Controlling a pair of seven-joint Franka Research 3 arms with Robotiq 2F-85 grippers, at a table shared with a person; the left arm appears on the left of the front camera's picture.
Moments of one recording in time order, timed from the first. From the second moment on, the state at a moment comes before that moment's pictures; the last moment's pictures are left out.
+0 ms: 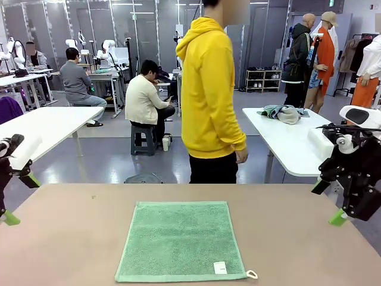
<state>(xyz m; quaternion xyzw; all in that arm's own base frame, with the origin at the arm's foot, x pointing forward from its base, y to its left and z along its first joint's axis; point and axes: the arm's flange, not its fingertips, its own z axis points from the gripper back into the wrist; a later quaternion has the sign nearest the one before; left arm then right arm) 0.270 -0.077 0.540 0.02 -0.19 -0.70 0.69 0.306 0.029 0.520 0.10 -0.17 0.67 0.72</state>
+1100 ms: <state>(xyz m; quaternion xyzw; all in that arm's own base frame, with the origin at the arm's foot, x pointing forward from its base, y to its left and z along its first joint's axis) 0.274 -0.224 0.464 0.03 -0.12 -0.80 0.59 0.315 0.125 0.462 0.12 -0.09 0.70 0.70</state>
